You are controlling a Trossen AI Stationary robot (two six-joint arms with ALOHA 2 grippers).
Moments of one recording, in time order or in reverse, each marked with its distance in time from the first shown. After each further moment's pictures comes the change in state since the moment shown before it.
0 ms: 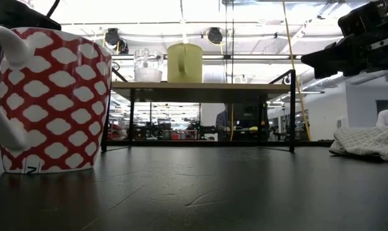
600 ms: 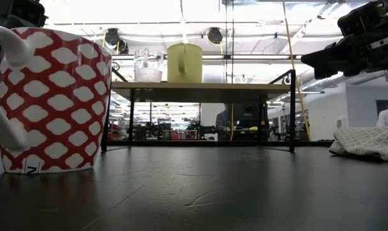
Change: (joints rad) left arm -0.155 0.010 0.001 0.088 0.124 -0.065; right arm 0.000 0.000 0.000 0.001 0.000 0.019
